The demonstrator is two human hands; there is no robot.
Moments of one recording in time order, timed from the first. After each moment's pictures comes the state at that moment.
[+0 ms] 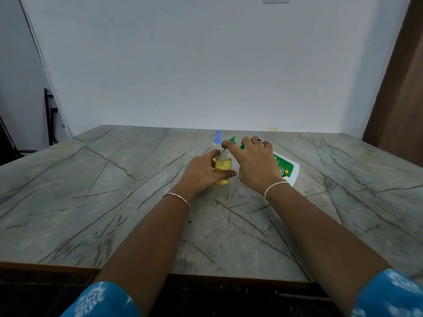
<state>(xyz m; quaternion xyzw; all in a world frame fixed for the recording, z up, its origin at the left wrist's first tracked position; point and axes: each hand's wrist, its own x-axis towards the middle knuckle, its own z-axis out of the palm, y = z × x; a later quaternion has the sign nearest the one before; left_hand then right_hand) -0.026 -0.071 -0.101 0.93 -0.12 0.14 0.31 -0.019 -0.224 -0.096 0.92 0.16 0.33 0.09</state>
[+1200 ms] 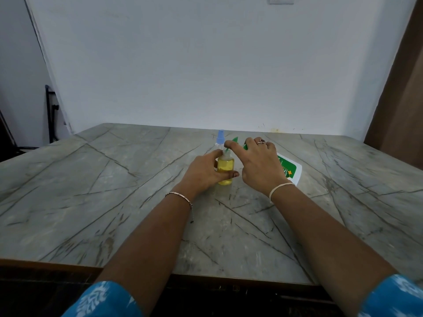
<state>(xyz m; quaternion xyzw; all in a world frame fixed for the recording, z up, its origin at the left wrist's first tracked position) -0.021 -0.070 -0.103 0.94 -0.12 0.14 0.30 -0.018 -0.227 -0.095 0.92 0.17 0.33 0.09</state>
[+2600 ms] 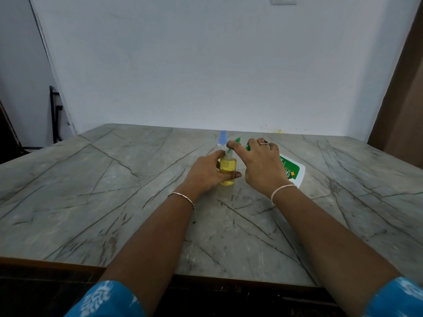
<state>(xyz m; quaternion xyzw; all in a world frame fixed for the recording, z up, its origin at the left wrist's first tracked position) -0.024 -0.069 -0.102 0.93 -0.13 0.14 0.31 -0.017 -0.226 -0.097 0.92 0.16 0.33 0.10</state>
